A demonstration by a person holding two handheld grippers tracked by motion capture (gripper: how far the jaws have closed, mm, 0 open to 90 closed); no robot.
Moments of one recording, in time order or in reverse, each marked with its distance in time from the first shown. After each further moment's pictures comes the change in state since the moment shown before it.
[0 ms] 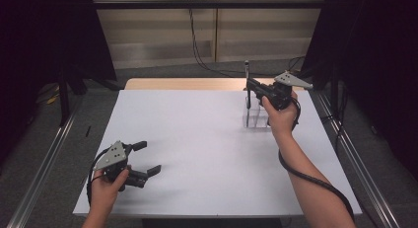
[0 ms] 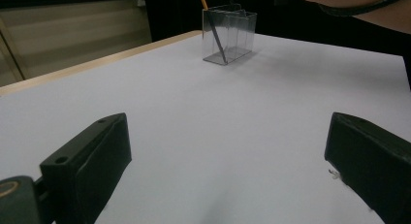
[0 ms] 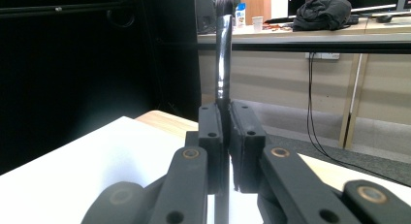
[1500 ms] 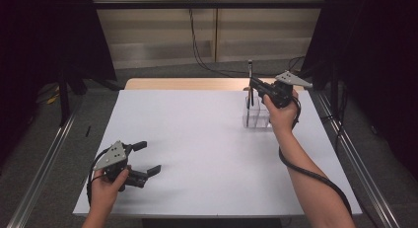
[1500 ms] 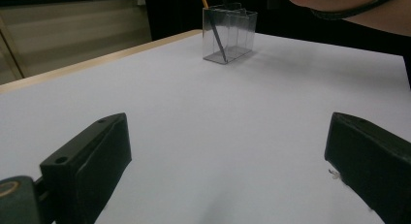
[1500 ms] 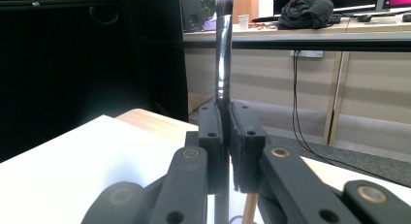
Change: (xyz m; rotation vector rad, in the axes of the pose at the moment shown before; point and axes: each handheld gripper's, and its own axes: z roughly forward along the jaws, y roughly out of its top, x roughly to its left) left arm 0.001 -0.001 0.001 -0.002 -0.001 -0.006; right arm -0.017 -0.007 0.008 0.002 -0.047 -0.008
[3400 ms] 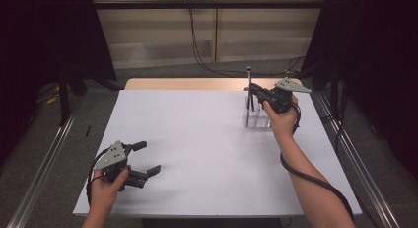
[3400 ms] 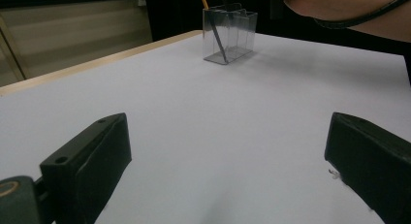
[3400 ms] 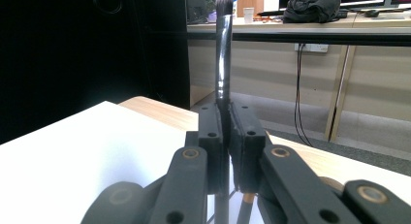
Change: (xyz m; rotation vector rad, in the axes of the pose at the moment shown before) left arm -0.001 0.001 -0.001 0.002 0.004 0.007; right arm 0.000 -0.016 -0.005 0.026 0.016 -0.025
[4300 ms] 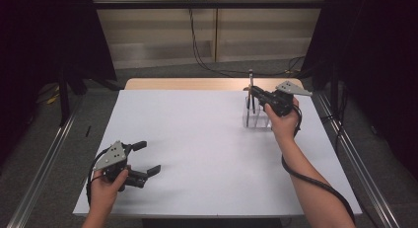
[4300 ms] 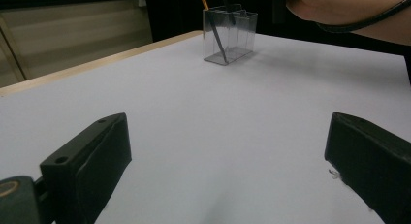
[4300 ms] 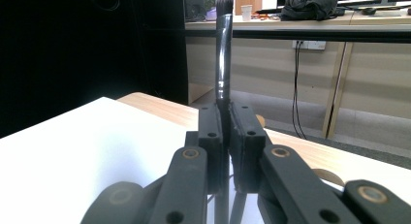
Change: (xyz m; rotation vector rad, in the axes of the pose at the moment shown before) left arm -0.001 0.000 0.000 -0.003 0.001 -0.006; right arm -0.002 -0.008 -0.005 0.006 -0.005 0.000
